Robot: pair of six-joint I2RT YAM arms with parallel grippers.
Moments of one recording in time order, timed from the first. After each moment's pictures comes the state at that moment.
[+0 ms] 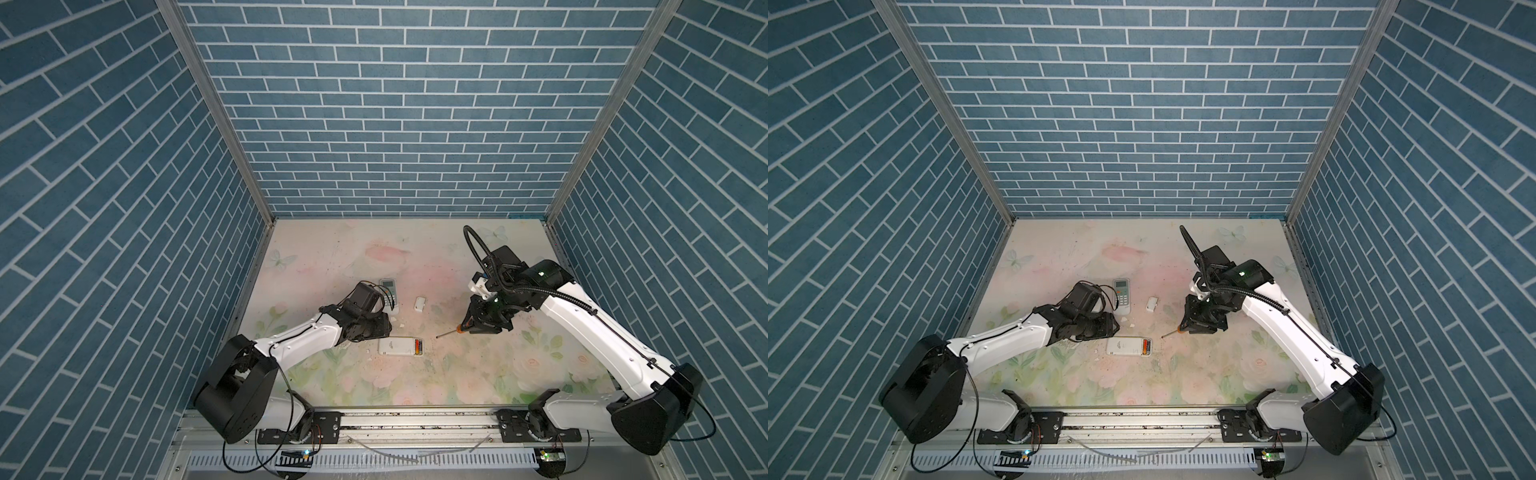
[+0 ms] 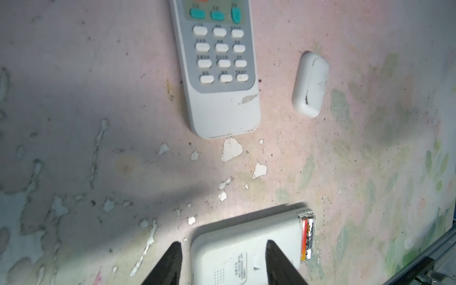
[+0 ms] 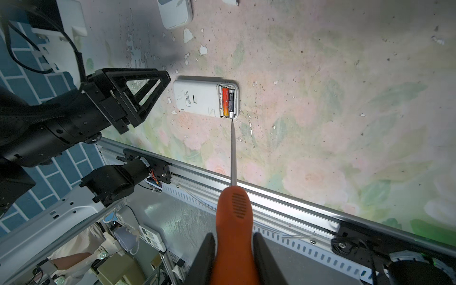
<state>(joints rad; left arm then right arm) -0.62 1.41 0.71 -0.33 0.17 -0.66 0.62 1.29 1.28 -1.30 -0.47 0.64</state>
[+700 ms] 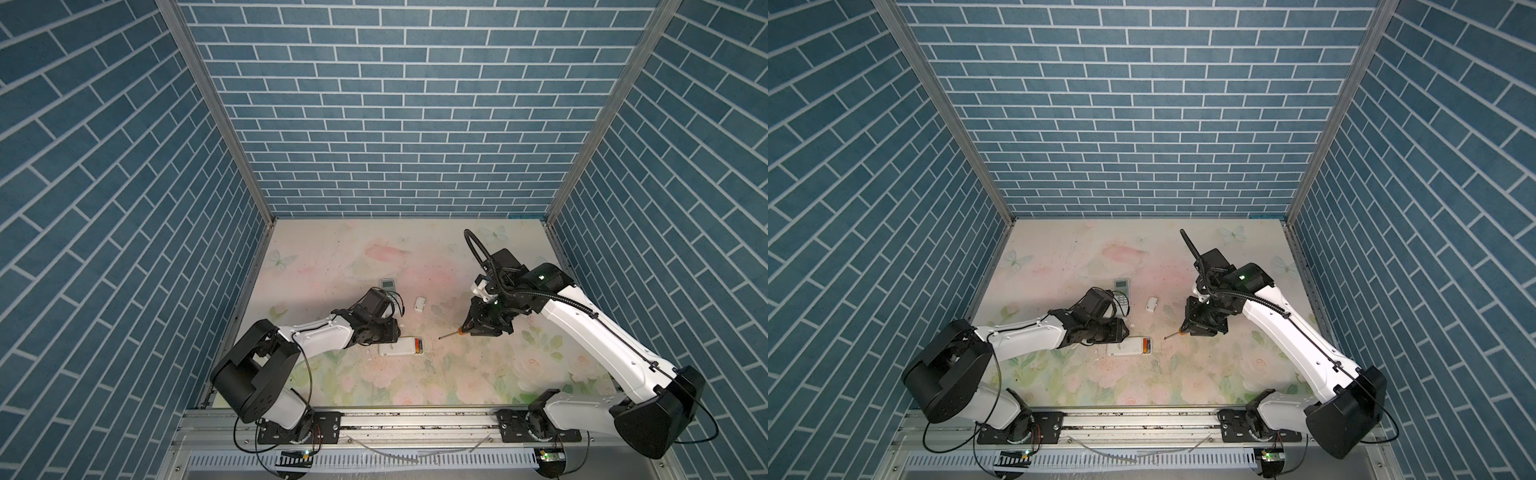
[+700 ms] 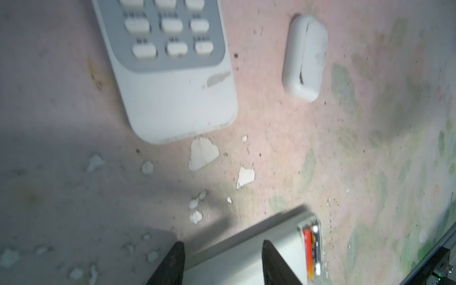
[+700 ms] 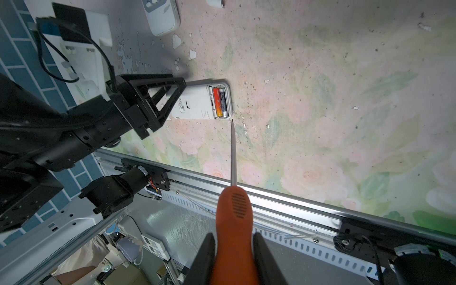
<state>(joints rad) -0.71 1.49 0.66 -0.19 0.18 -0.68 0.63 1.28 1.27 -1.30 -0.43 0.69</state>
